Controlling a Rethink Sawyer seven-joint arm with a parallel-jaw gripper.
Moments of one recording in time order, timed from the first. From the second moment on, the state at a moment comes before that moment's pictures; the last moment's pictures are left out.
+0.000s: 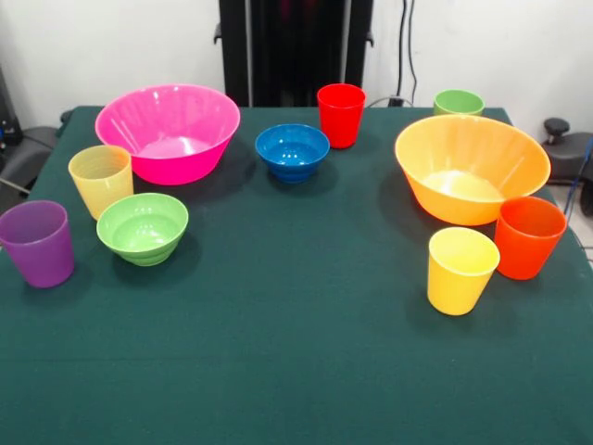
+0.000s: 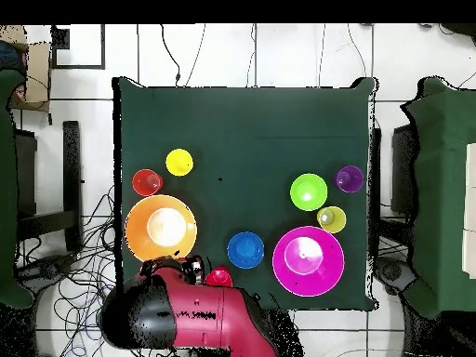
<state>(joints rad) -0.05 -1.20 -0.01 2.19 0.01 0.50 1.59</state>
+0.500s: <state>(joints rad) -0.08 -1.16 -0.01 2.21 0.01 0.43 1.59</state>
